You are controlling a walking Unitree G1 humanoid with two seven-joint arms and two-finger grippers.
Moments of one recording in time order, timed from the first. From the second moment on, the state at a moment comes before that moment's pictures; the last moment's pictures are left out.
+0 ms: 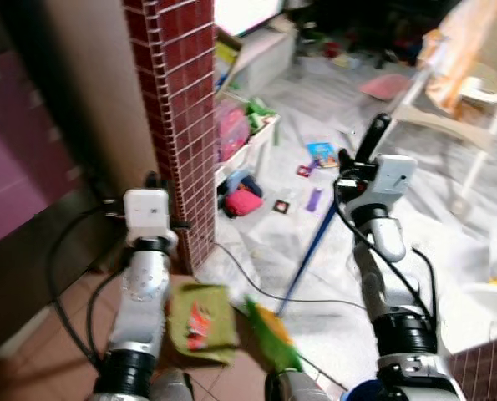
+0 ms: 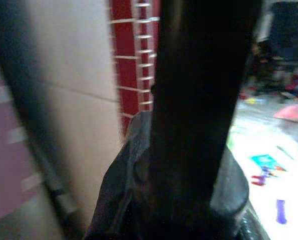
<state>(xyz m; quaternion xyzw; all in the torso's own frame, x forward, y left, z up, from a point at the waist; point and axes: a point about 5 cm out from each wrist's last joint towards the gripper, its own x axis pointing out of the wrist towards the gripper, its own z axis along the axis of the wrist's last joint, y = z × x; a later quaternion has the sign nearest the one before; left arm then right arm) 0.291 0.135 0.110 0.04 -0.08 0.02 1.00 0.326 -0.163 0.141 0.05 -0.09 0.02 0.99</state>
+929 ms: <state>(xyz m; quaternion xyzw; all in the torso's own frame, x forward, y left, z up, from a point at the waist) 0.282 0.120 0.108 0.04 -0.04 -0.04 1.00 0.335 -0.156 0.135 0.04 -0.08 0.00 1.00</state>
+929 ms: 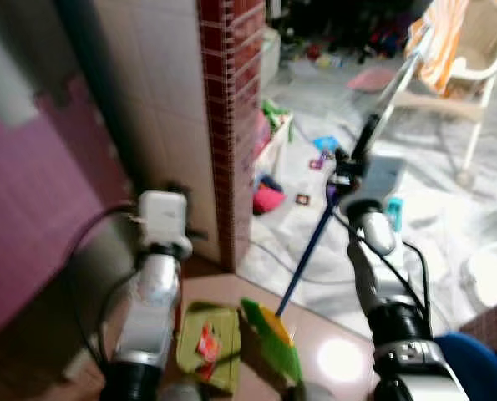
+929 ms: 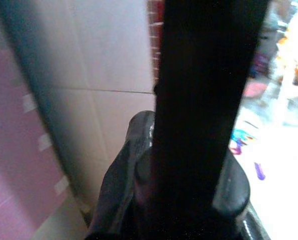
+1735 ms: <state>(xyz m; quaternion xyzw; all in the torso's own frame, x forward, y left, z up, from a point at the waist) 0.289 0.112 0.122 0.04 -0.06 -0.09 0.99 0.340 -0.141 0.136 0.03 -0.09 0.02 1.00</state>
